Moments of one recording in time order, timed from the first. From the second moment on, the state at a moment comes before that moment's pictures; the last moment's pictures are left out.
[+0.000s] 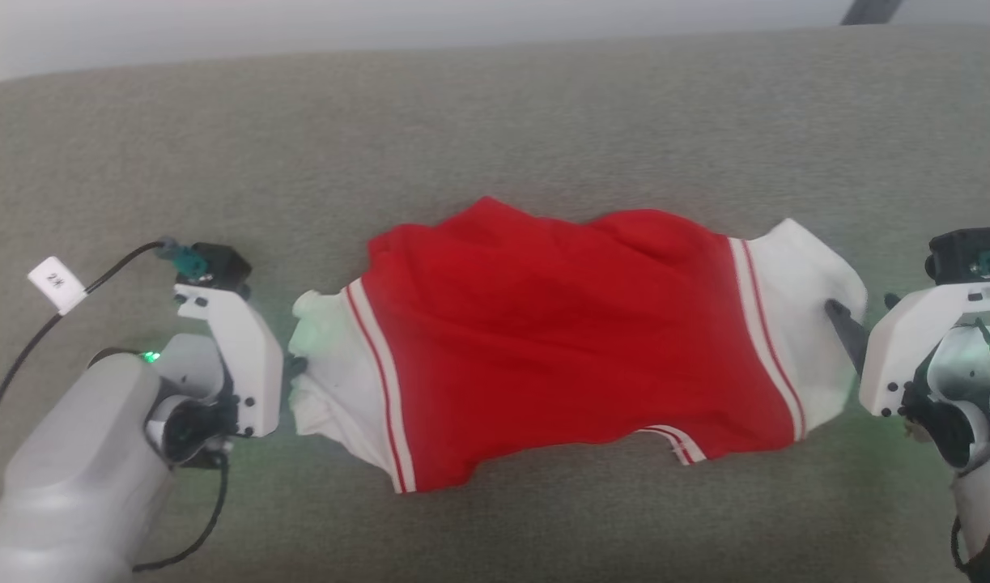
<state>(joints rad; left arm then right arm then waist) -0.67 0.50 -0.60 0.61 -0.92 -0.09 0.61 -0.43 -0.30 -0.03 0.39 0.34 0.13 0.48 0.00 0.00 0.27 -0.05</state>
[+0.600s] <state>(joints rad) -0.73 0.49 -0.64 0.62 -0.90 -0.11 0.58 -0.56 -0.35 0.04 0.55 0.44 0.13 0.58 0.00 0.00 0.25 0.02</state>
